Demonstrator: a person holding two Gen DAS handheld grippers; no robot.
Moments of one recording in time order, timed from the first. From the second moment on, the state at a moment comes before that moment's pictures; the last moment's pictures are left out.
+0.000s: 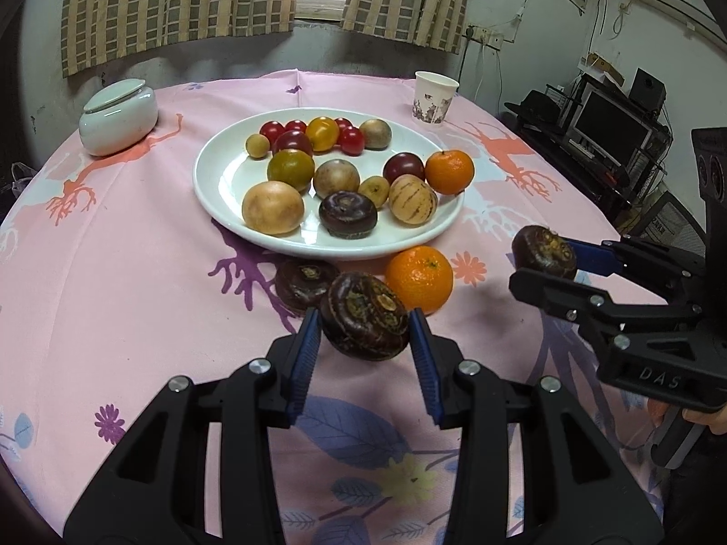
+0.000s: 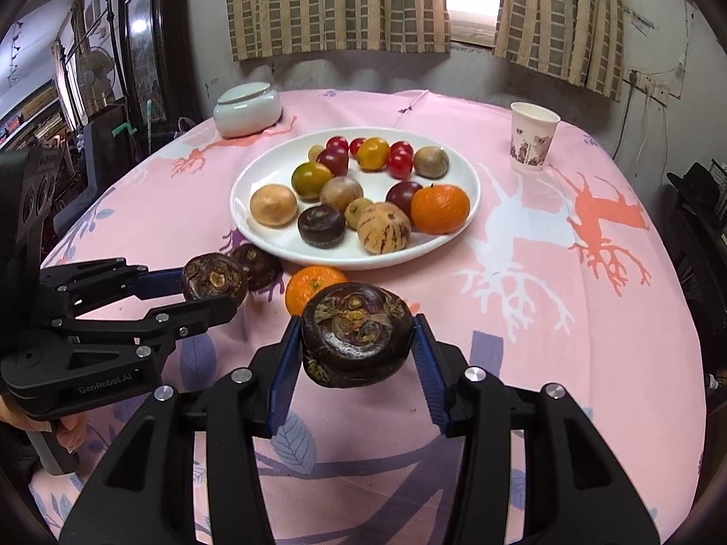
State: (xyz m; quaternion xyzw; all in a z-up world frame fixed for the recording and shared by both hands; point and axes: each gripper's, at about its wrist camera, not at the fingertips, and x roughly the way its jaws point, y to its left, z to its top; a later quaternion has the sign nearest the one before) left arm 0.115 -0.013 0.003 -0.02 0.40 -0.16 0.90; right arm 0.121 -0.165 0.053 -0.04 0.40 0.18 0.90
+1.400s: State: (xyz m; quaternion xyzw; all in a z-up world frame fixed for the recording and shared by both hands) left arm 0.164 0.012 0.042 -0.01 0.37 -0.09 0.92; right arm 0.185 -0.166 0.066 0.04 0.41 0.18 0.89
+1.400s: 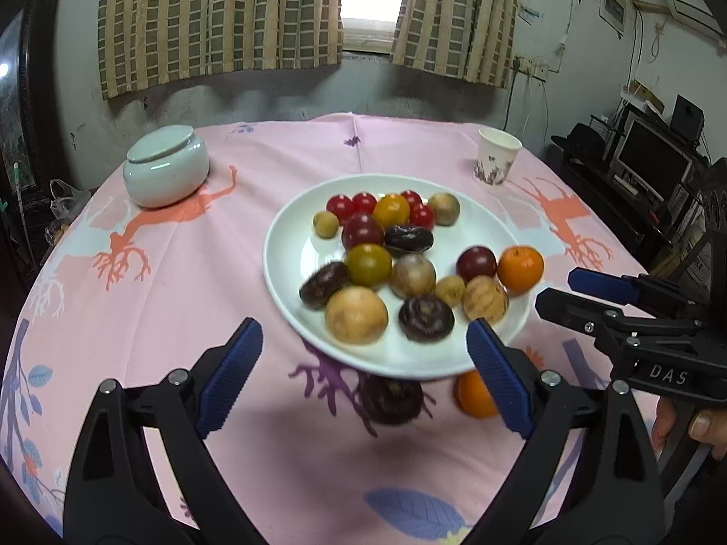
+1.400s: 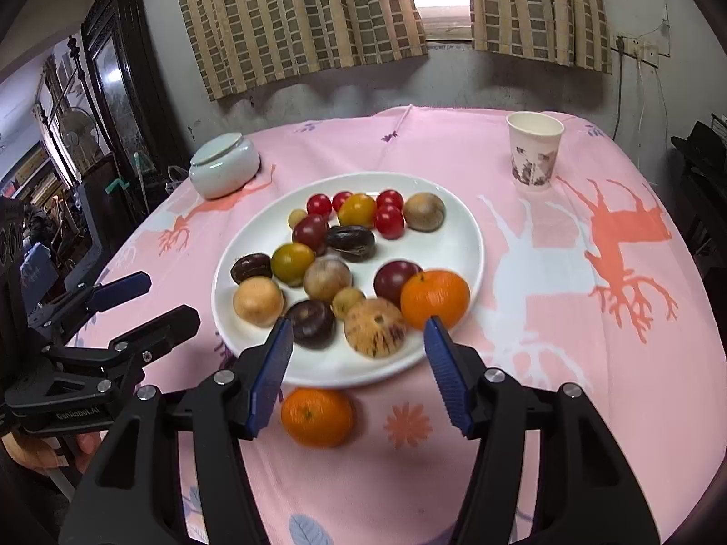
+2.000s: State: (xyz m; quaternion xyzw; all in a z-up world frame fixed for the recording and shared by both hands) left arm 0.128 0.026 0.014 -0.01 0.38 -0.08 0.92; right arm 0.155 -0.145 0.025 0.00 0.46 0.19 0.87
